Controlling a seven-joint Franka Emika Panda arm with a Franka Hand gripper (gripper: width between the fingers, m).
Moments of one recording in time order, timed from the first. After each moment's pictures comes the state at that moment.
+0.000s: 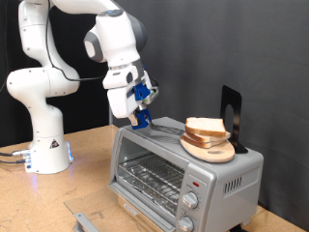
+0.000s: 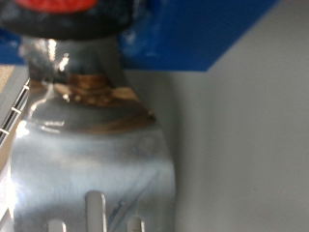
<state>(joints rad) -0.03 -0.36 0.21 -2.55 0.39 2.36 0.14</state>
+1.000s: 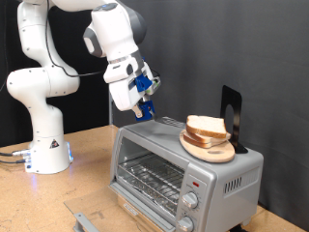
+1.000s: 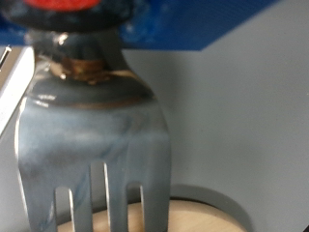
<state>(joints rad) -0.03 -0.42 0.21 -2.55 0.50 2.36 0.08</state>
